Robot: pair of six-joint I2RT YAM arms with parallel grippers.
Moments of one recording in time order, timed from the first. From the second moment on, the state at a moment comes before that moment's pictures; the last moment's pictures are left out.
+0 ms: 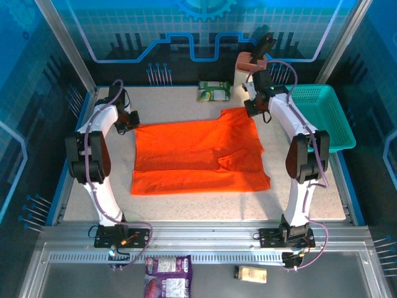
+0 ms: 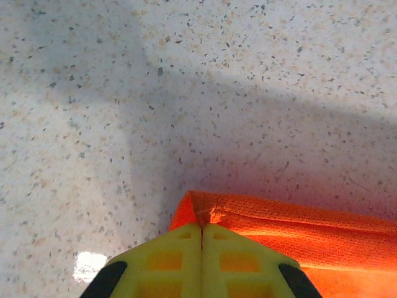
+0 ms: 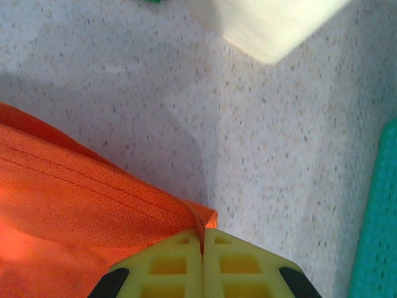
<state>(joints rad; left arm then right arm) 0.12 1.93 1.52 -0.77 0.13 -0.28 0.19 1.97 1.77 -0.85 0.08 -0.13</state>
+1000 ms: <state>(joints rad) 0.13 1.41 0.73 -0.44 0.18 -0.53 0.20 1.48 0.96 -0.75 0.01 0.18</state>
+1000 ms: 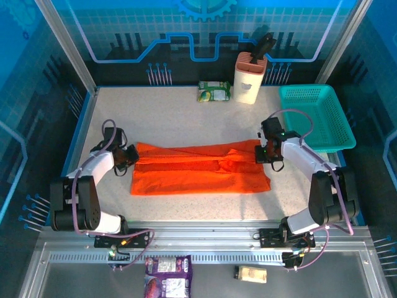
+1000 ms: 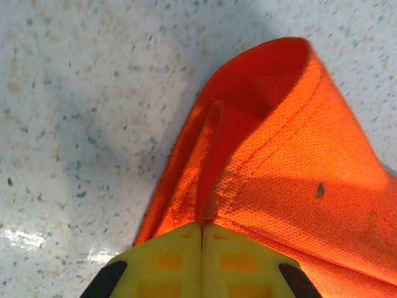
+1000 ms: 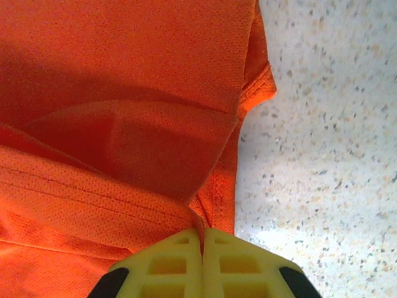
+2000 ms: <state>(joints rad) 0.13 1.45 0.81 -0.58 0.20 -0.53 0.46 1.61 1.20 -0.82 -0.08 0.21</state>
